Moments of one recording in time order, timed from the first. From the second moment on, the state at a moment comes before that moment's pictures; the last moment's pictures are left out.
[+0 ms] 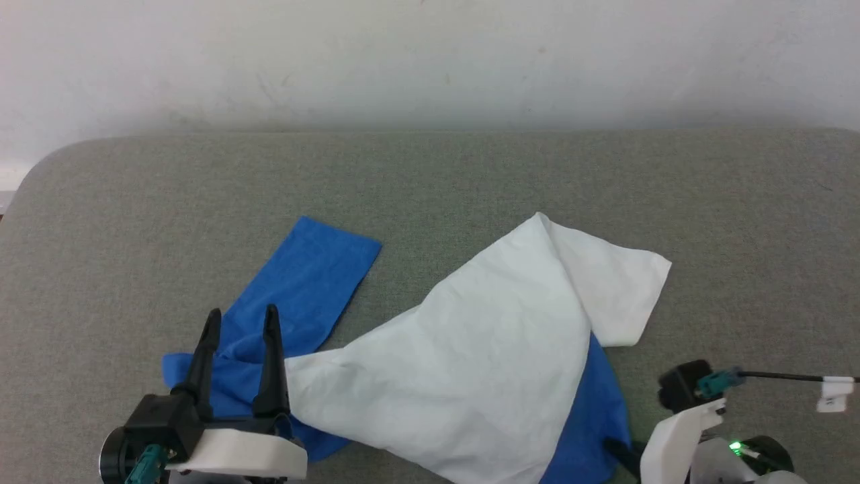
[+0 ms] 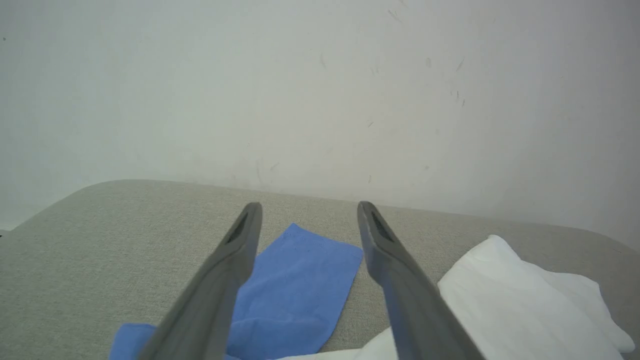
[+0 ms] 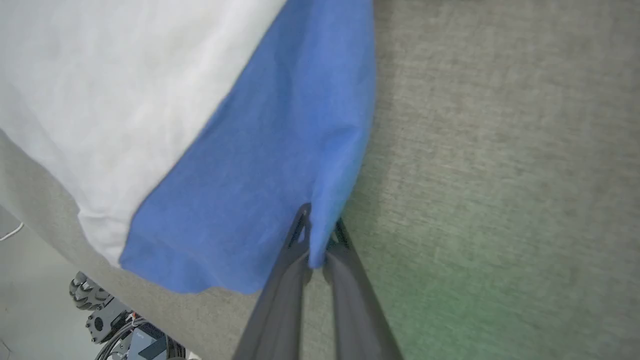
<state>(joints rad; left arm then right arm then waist) 0.07 0.23 -0.21 -0.10 -0.36 0.20 -0.26 0.00 -0.28 0.26 0.13 0.53 0.13 0.62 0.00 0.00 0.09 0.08</state>
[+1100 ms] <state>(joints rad) -0.15 0.09 -0.21 -0.06 -0.27 0.07 -0.26 -0.85 -0.19 0.26 0.67 0.63 0.13 0.23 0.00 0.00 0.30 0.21</state>
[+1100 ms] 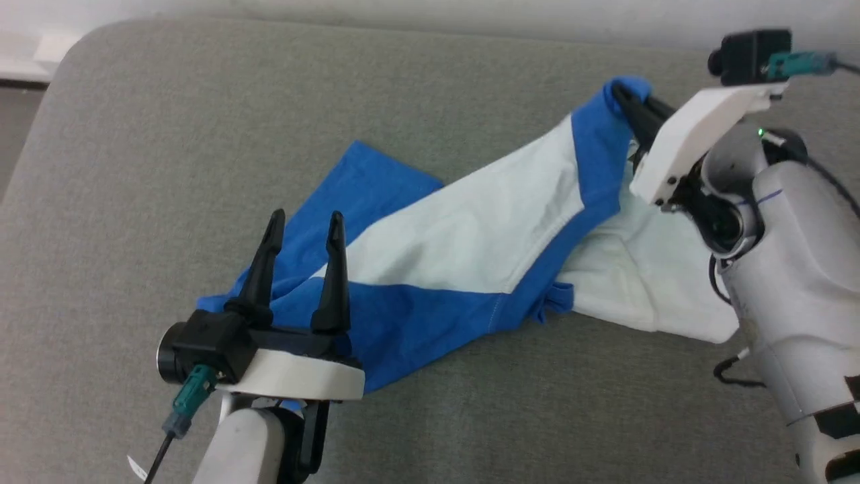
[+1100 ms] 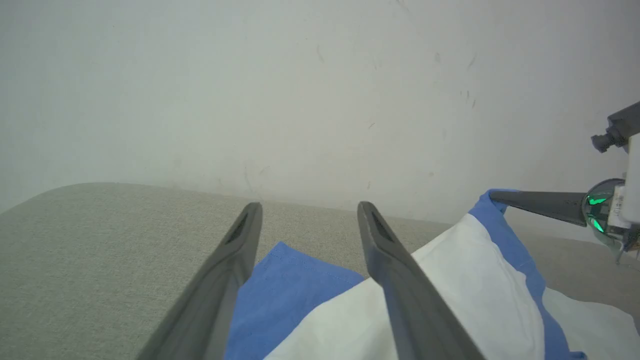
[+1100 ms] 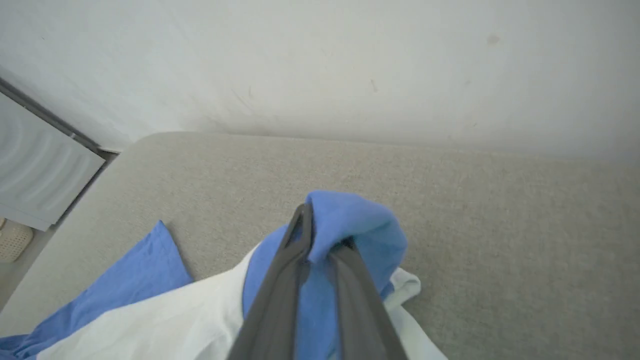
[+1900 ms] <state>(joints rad) -0.12 0.06 -0.14 -0.02 -0.21 0.02 -0.26 -0.56 -0.47 0.54 0.53 0.69 0.13 0.37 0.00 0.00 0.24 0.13</state>
